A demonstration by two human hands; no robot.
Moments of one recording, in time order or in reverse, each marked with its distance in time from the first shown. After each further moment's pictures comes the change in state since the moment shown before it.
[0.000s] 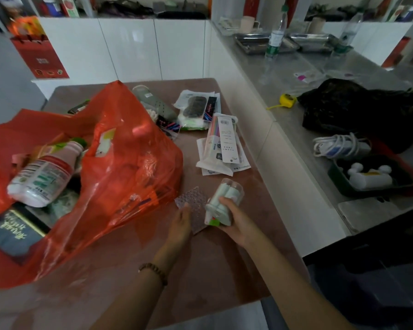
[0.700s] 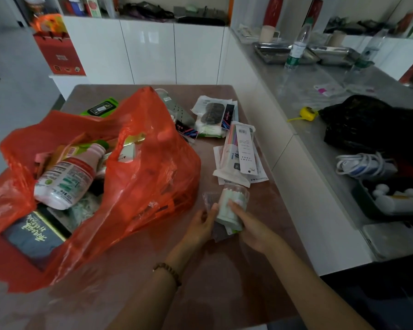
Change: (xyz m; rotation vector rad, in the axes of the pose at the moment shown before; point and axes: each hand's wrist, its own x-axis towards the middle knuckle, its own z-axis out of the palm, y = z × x) left_hand 0.001 0.042 -0.006 -0.198 -0.171 -0.088; right_hand 0.007 -0.015 0.031 -0.326 -0.064 0.003
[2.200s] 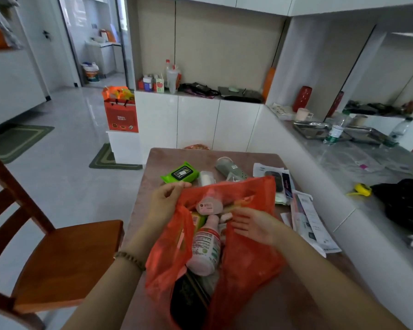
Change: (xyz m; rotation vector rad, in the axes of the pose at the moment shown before) left_hand -0.053 0.221 -0.342 0.114 0.365 0.646; right_hand 0.048 -0.092 0.311 -0.188 0.027 0.011
